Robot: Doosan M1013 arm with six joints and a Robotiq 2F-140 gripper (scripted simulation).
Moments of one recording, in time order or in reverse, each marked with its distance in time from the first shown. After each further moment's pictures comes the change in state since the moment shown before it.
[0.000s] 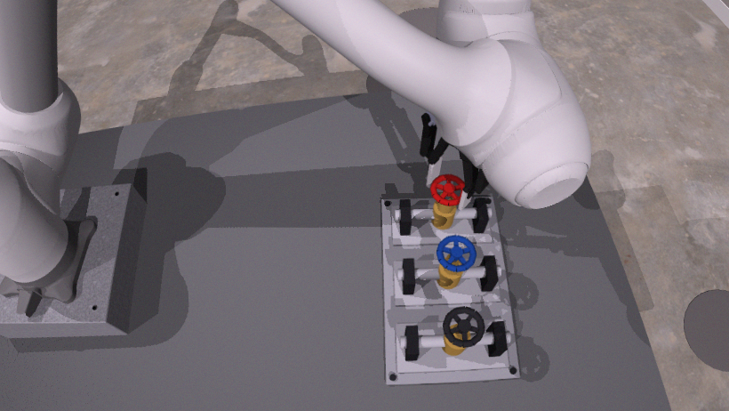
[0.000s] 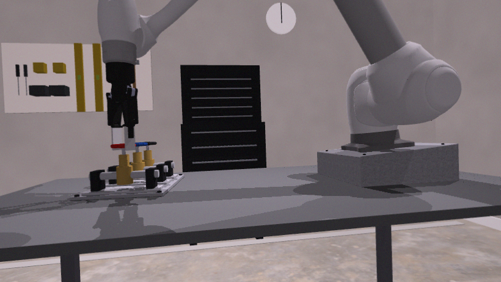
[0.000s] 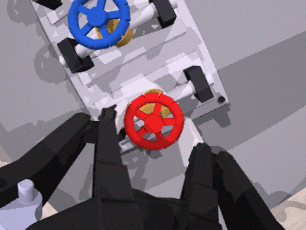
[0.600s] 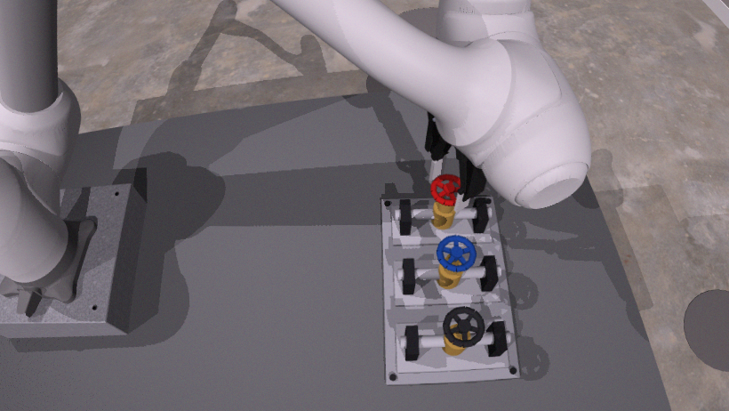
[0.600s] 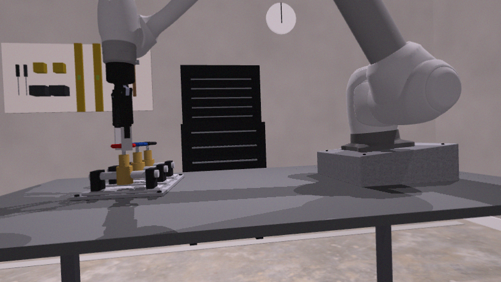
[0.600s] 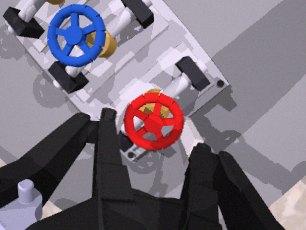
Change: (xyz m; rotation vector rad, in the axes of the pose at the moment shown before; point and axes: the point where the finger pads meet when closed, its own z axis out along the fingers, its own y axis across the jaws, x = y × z) arm 0.000 0.000 0.000 0.000 0.000 0.243
